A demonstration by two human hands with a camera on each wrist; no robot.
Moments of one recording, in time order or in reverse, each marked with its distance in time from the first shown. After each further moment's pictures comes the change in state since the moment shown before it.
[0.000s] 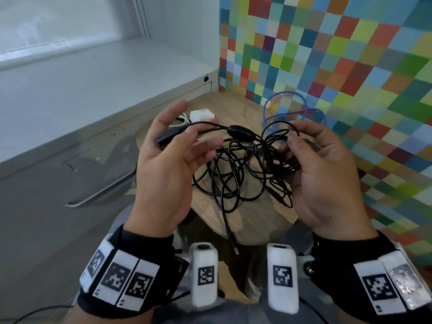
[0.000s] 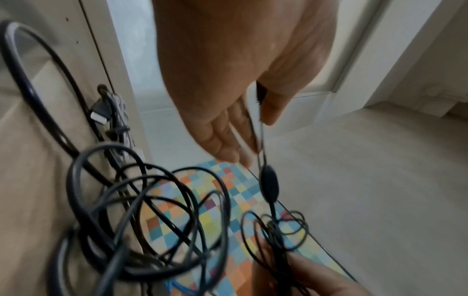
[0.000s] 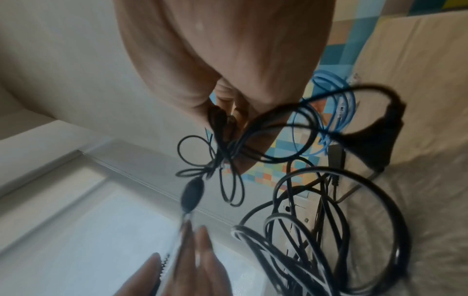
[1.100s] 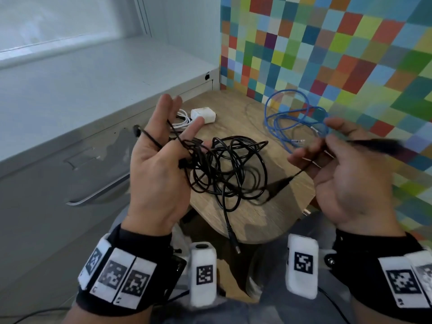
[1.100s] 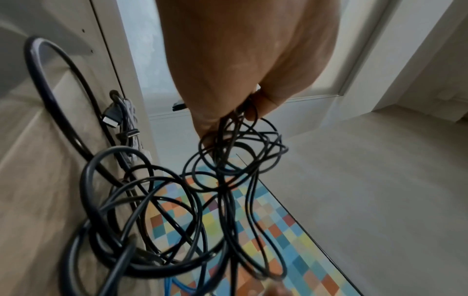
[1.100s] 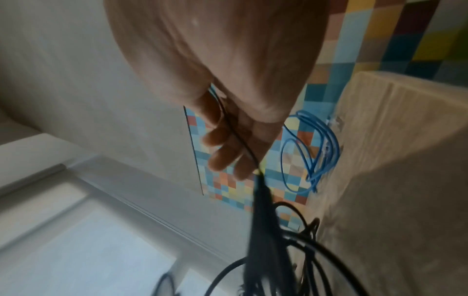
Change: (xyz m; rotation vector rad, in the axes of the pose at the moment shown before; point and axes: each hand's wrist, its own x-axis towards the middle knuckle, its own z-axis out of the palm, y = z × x) left_hand 0.002 -0.009 -0.006 -0.176 0.080 0.051; right_hand 0.014 -0.005 -0.031 0.126 0.060 0.060
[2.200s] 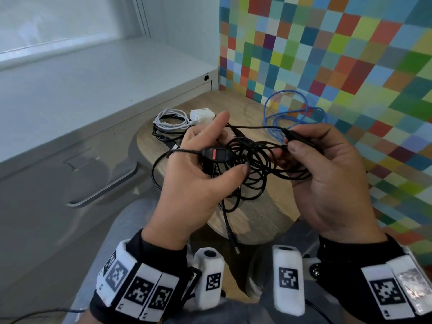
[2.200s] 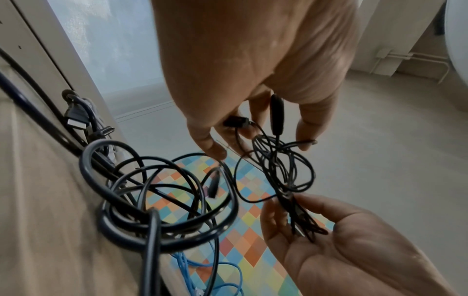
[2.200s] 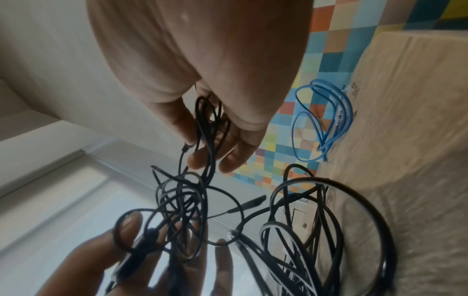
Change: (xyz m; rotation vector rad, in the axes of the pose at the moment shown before) left_hand -0.016 -0.009 0.015 0.521 -0.329 0.086; right_hand -0.019 0.010 0.023 0.042 -0.191 -0.107
